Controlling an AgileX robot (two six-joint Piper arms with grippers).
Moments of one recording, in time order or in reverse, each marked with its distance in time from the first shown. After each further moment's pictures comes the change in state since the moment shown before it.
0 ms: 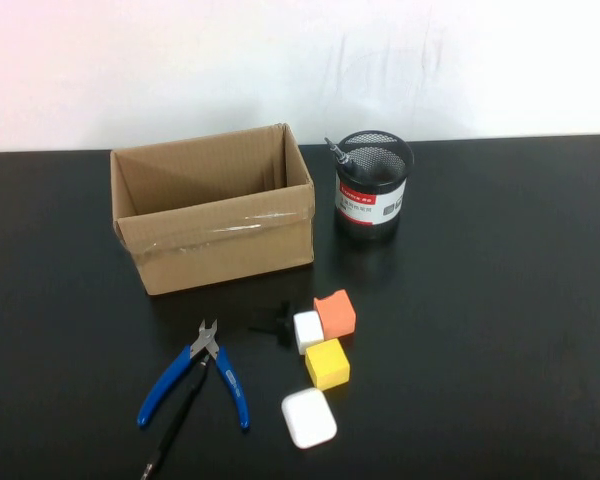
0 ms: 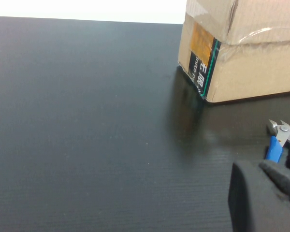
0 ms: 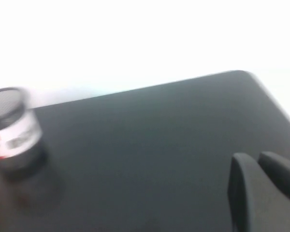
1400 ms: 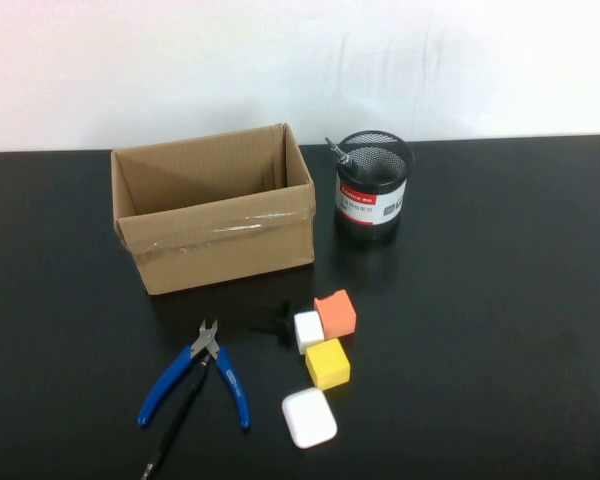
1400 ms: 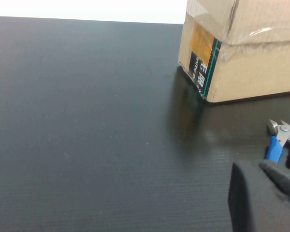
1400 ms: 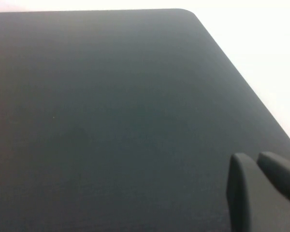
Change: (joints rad) right arm -0.118 -0.294 0.216 0.203 0.178 -0.424; left arm 0.000 0.000 0.000 0.000 0.000 0.000
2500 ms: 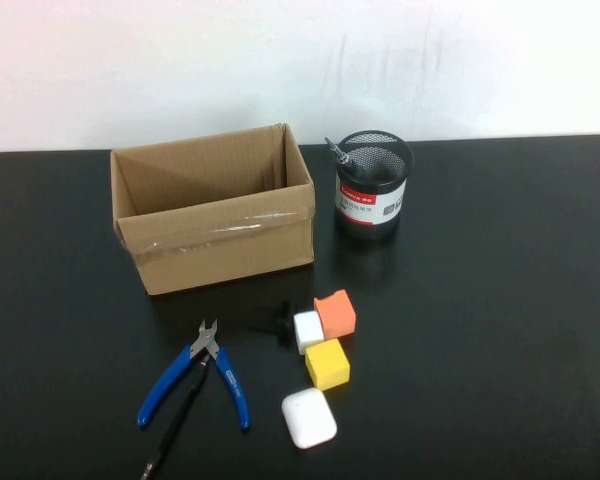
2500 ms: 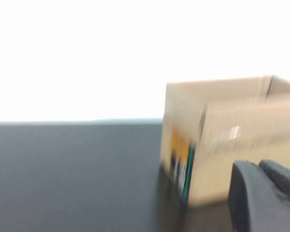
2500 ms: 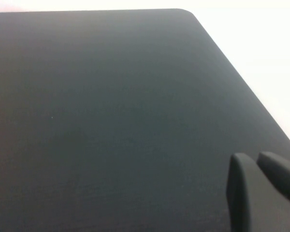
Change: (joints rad) right arm 0.000 0.000 0.000 0.000 0.000 0.000; left arm 0.000 0.000 0.002 0.027 -0.277 0.000
